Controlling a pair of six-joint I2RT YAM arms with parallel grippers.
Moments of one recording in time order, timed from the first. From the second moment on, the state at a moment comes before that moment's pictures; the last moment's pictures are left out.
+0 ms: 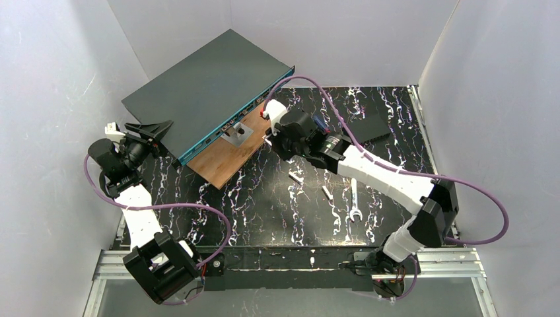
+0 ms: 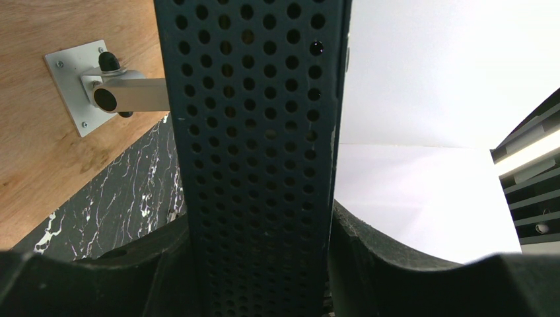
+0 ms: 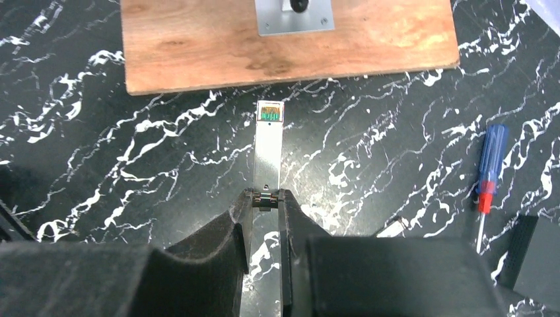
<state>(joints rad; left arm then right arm) 0.62 1.06 0.76 0.10 0.98 -1.30 0.96 1.53 1.42 -0.46 0.13 0.02</state>
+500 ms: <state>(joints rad) 0.62 1.06 0.76 0.10 0.98 -1.30 0.99 1.69 1.73 -0.53 0.05 0.02</state>
